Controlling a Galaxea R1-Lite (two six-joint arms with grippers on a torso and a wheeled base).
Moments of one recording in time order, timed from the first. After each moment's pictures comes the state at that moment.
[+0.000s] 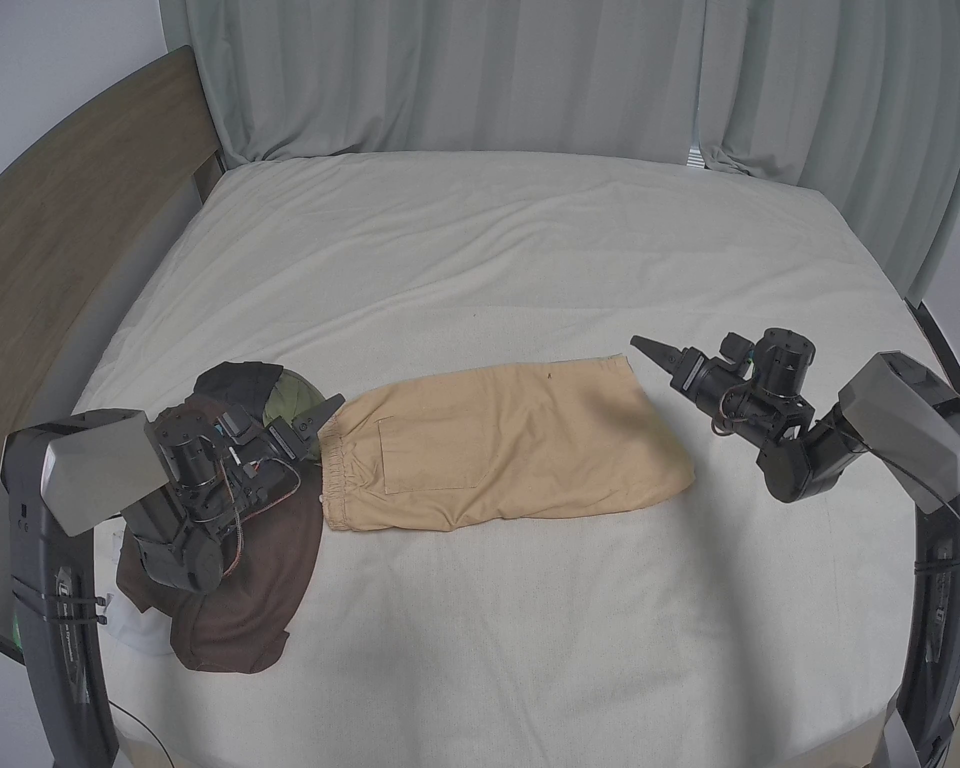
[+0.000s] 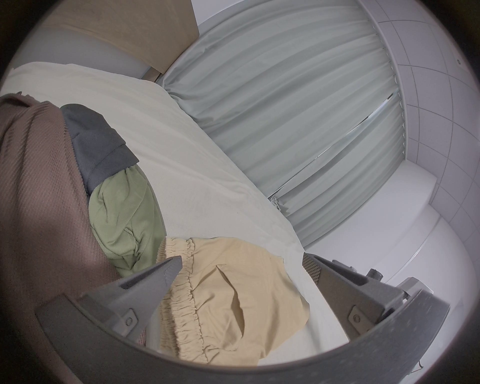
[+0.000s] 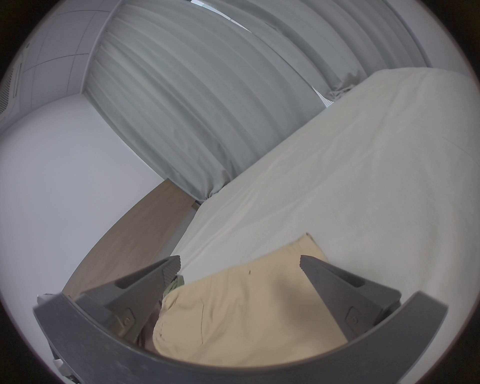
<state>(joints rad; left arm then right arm) -0.08 2.40 -0.87 -1.55 -0.44 -0.74 0.15 2.36 -1.26 -1.10 0.38 0.62</state>
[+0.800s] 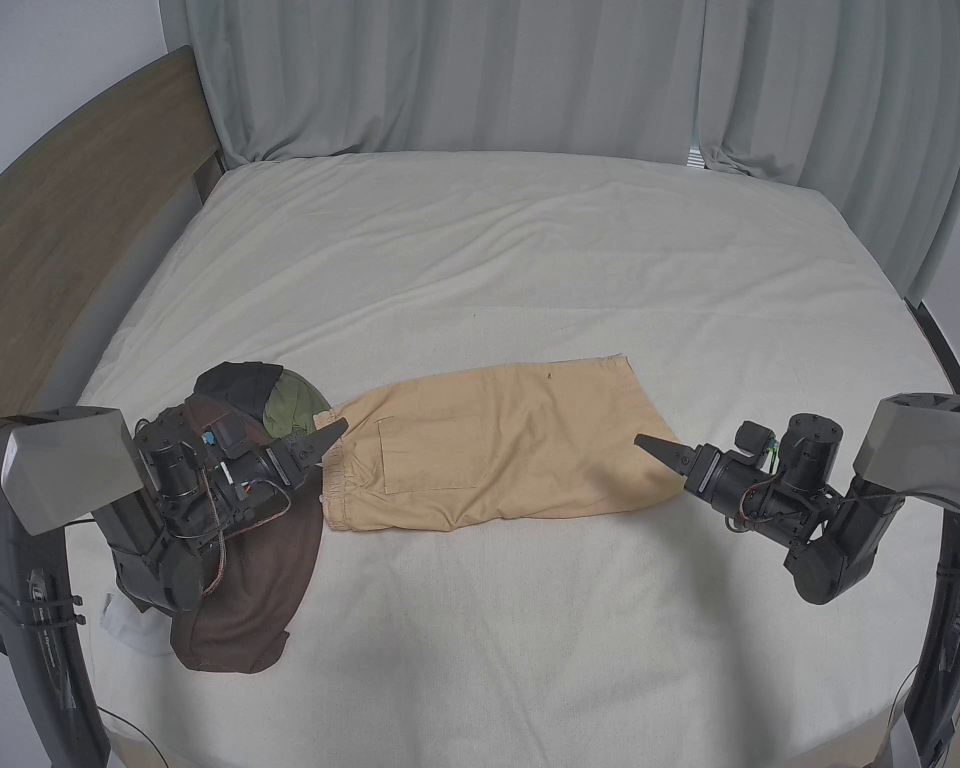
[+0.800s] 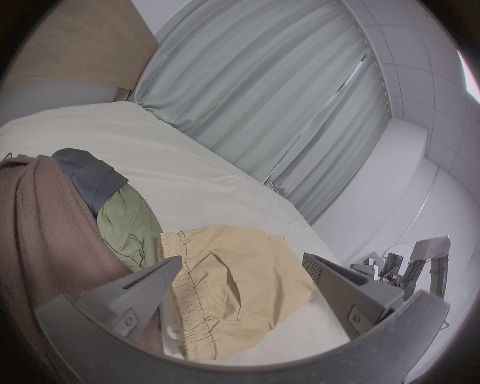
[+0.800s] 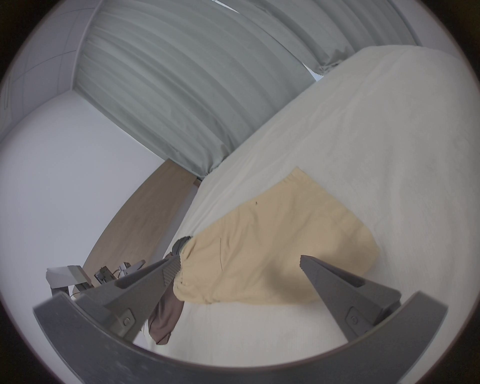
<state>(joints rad) -0.09 2.27 -0.69 -1.55 -0.47 -0.49 0.22 2.22 -0.64 -1.44 0.39 0.64</state>
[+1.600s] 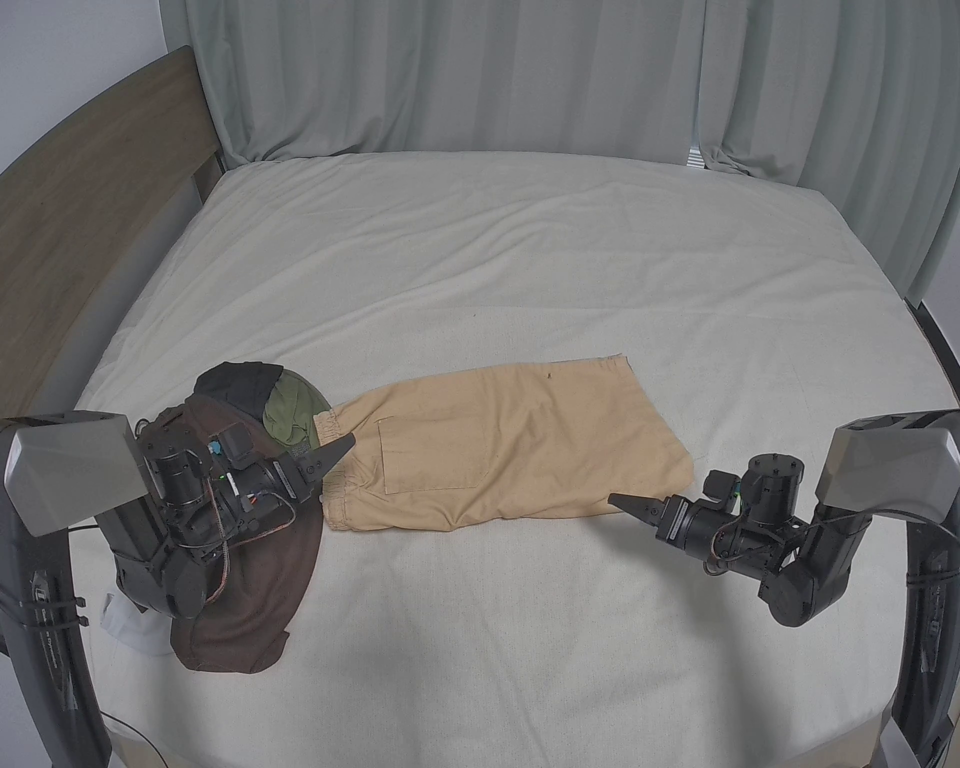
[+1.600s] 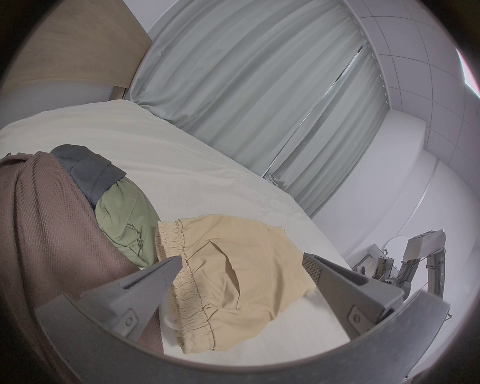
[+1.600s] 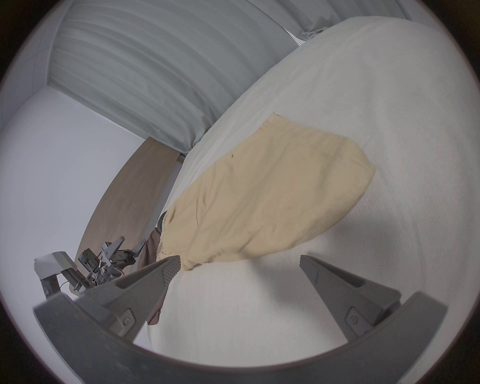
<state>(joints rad) -0.10 2.28 -0.66 -1.55 -0.48 -0.44 0.26 2.35 -0.64 -1.38 0.39 0.64</state>
